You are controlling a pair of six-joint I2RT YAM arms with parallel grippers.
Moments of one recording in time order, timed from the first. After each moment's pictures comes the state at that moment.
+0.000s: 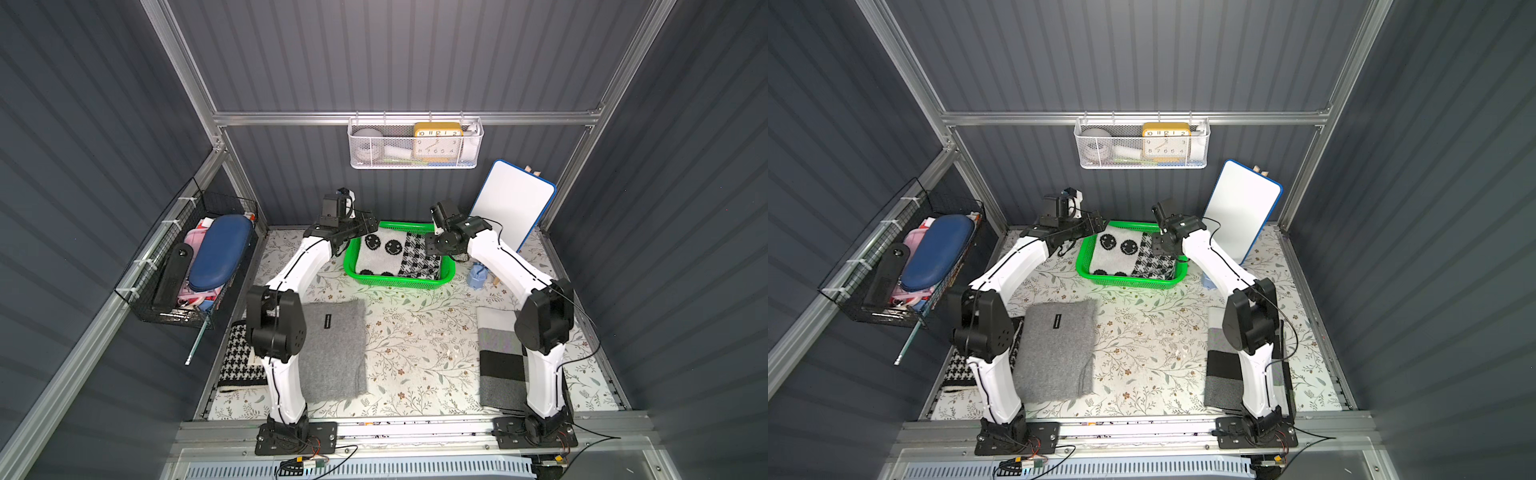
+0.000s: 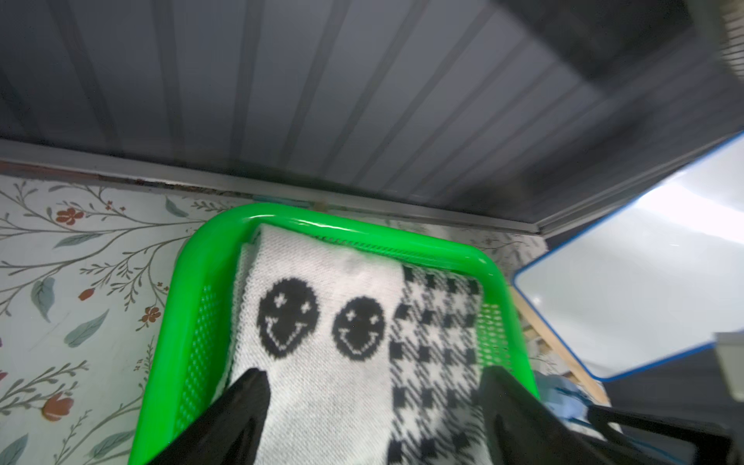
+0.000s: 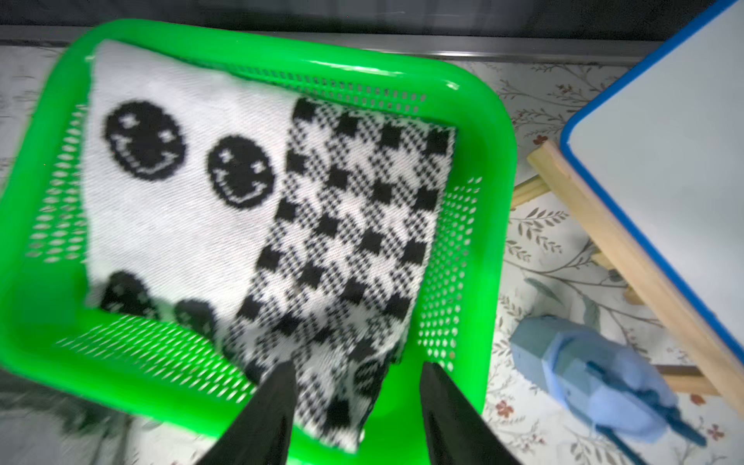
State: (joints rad) left arm -0.27 1.91 1.71 -0.30 0.31 -0.41; right arm 0.49 2.01 1.94 -0.86 0.12 0.35
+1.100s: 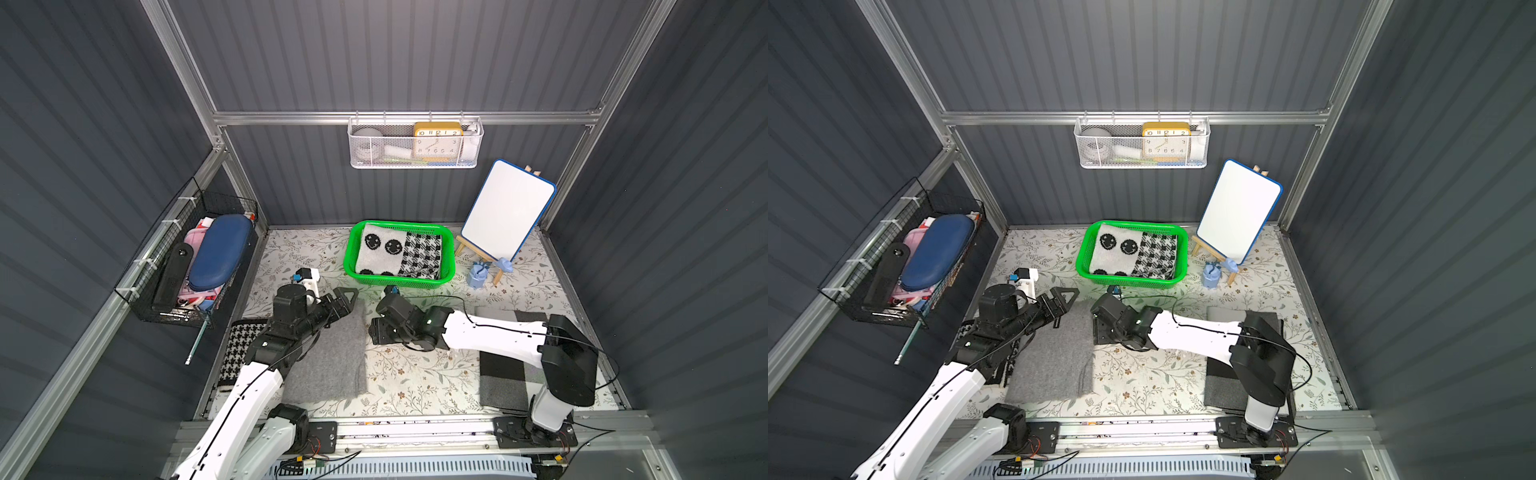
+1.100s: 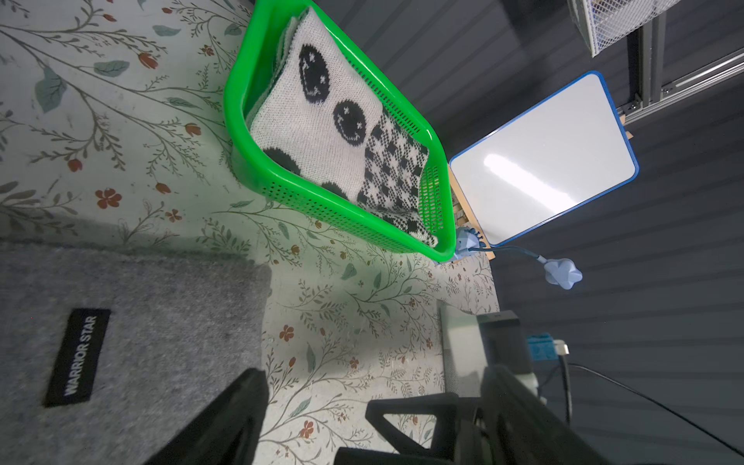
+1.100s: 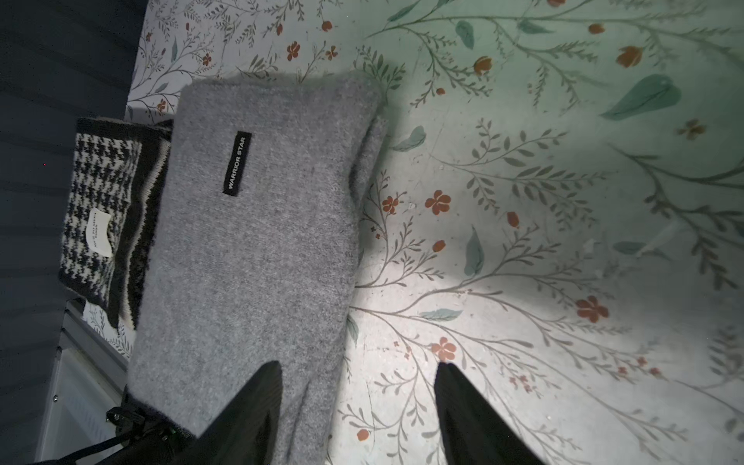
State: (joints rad) left arm -0.27 0.81 0.69 -0.34 0.34 -0.70; right arm 1.07 1.76 1.25 -0.38 0.10 0.85
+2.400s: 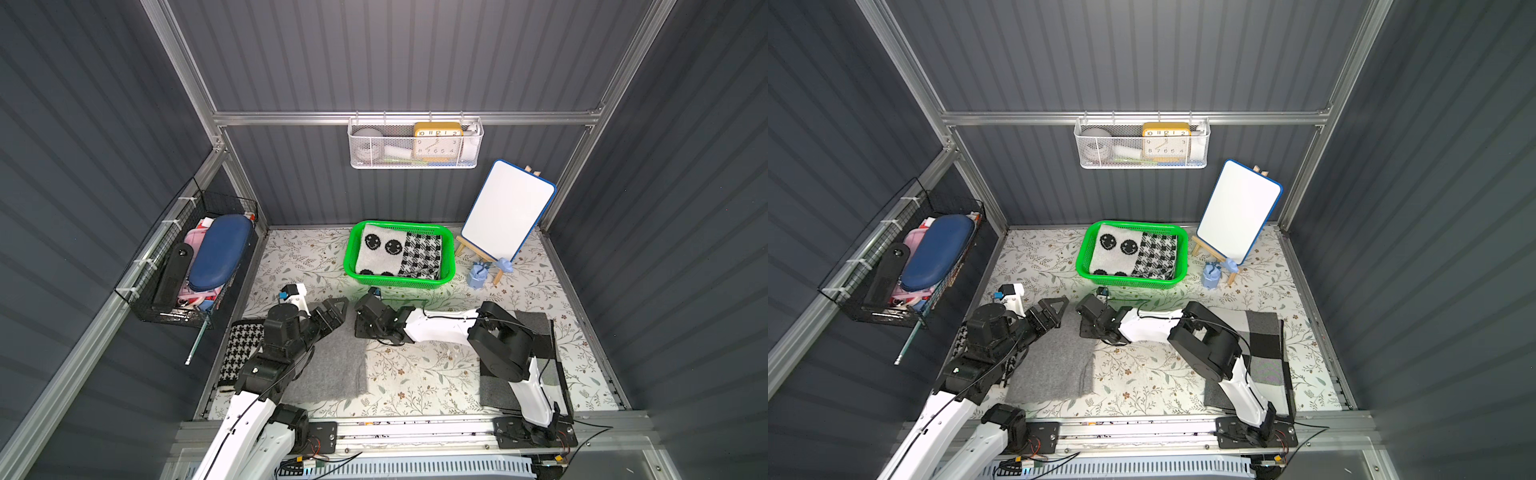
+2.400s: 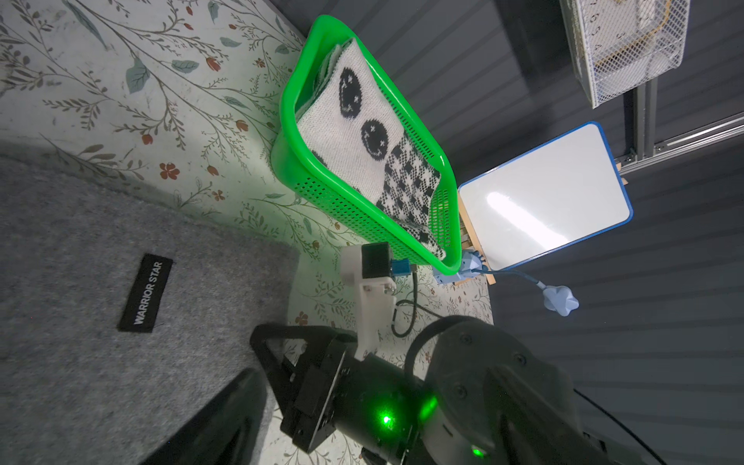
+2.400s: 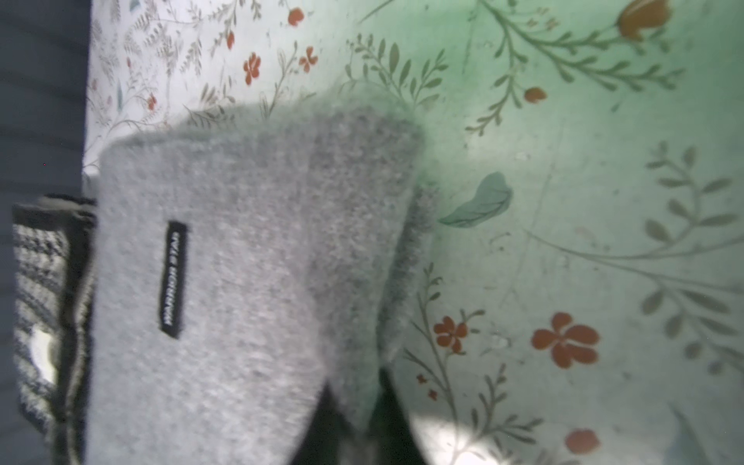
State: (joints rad) left arm -0.27 0.64 0.60 -0.39 0.26 -0.80; right arm 1.02 2.13 1.44 -0.17 0.07 0.98
